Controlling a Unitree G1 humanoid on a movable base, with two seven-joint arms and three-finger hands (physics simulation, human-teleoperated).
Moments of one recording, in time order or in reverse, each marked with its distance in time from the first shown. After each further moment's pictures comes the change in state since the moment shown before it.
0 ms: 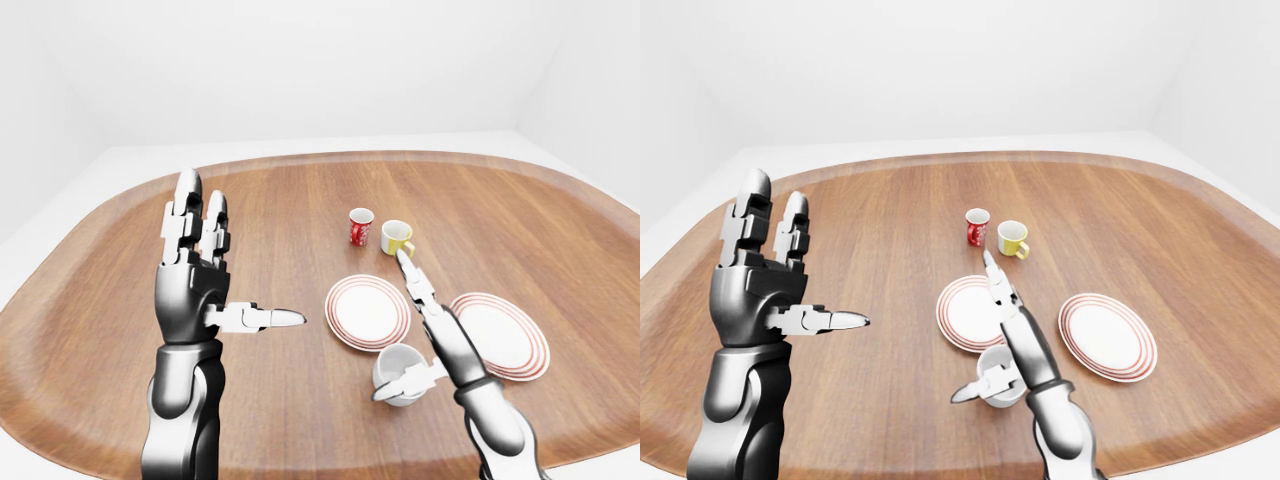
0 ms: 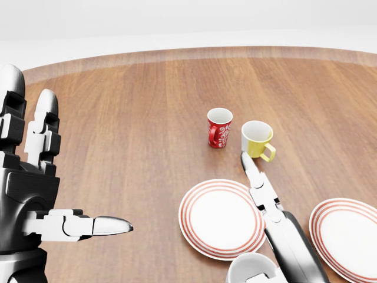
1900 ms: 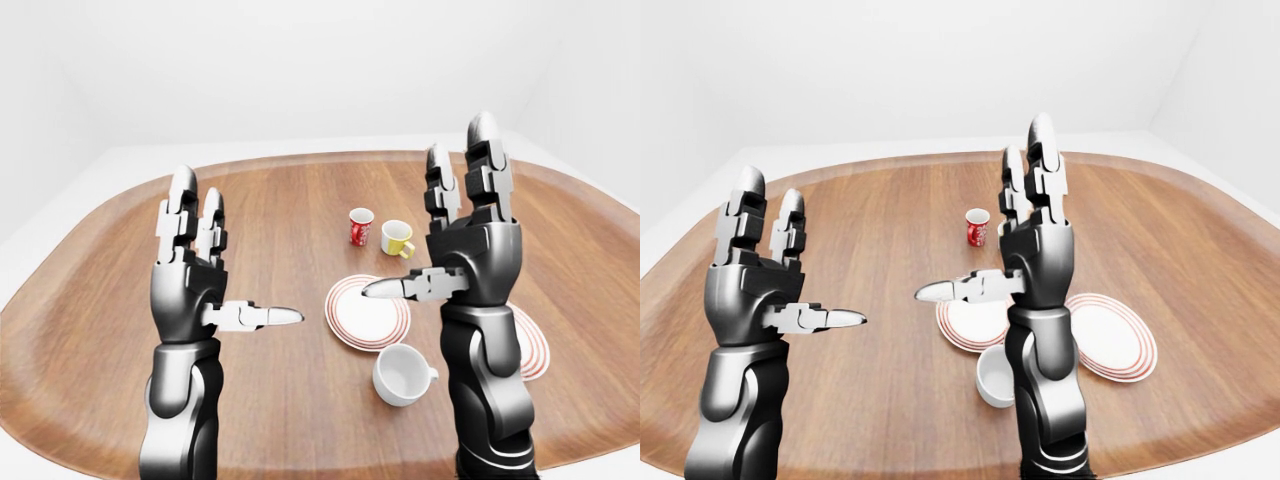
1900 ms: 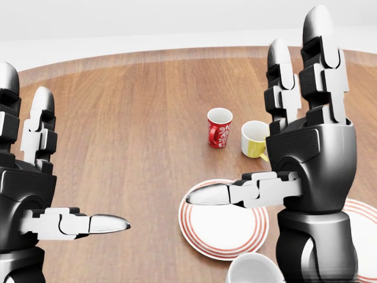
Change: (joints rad) left arm -0.007 0.002 0.010 -0.004 -0.015 0.000 0.006; right arm -0.463 0.109 -0.033 -0.016 0.534 0.000 -0.315
